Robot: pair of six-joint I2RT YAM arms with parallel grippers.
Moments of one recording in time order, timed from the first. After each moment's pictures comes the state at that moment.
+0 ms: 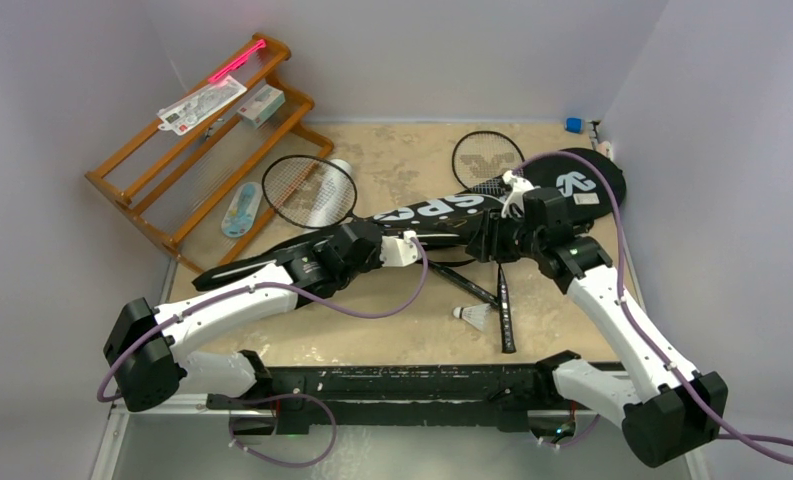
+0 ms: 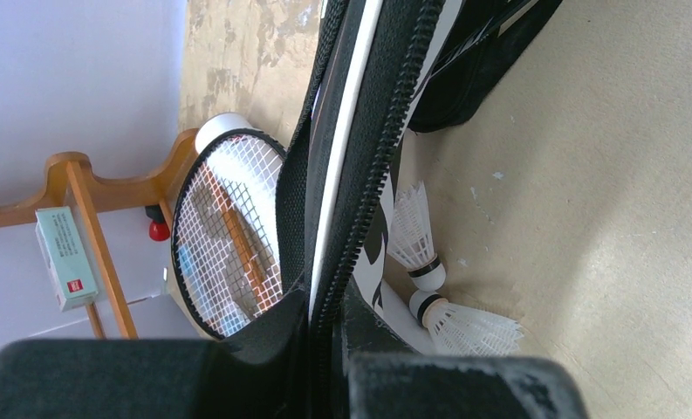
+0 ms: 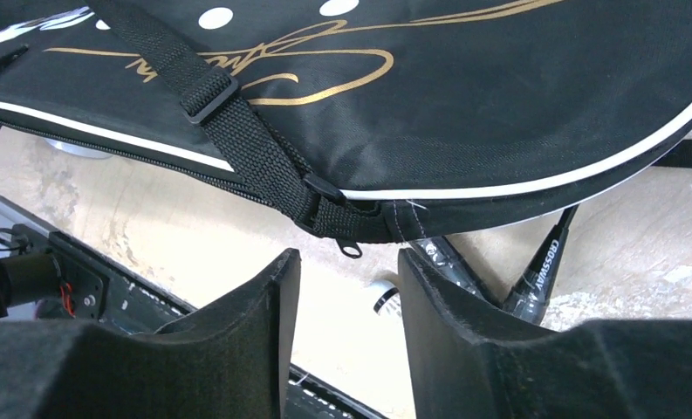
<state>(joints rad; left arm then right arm) -0.92 1.26 0.93 -0.36 -0.42 0.69 0.35 1.03 0.91 -0.60 -0.27 0.33</state>
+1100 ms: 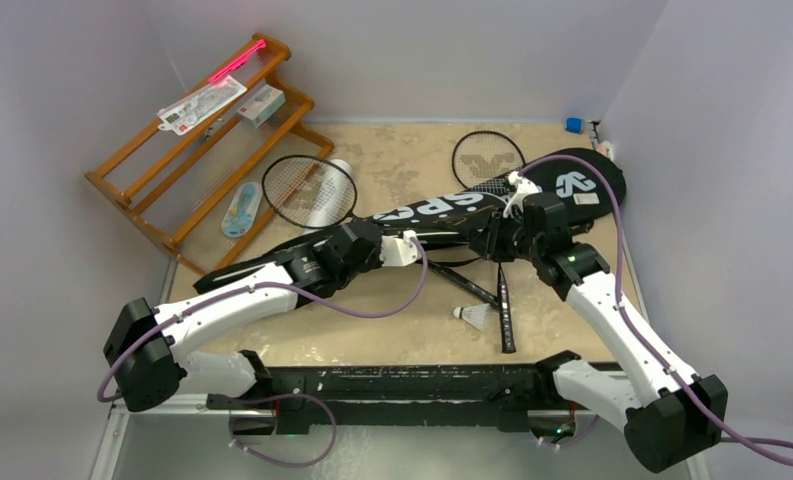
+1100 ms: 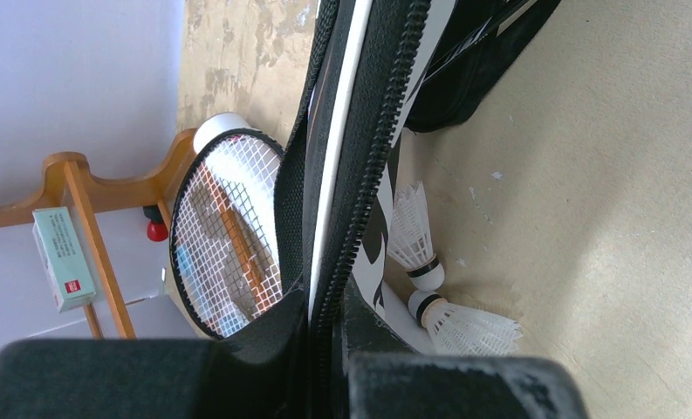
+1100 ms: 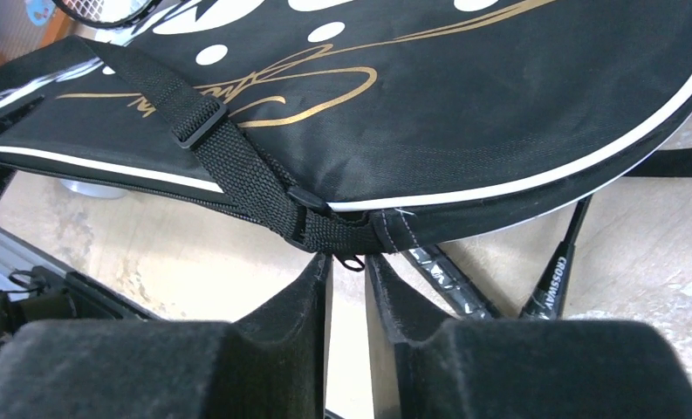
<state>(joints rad) -0.92 1.26 0.93 -0.36 -0.41 0.69 0.36 1.00 0.84 -0.50 -0.22 0.41</state>
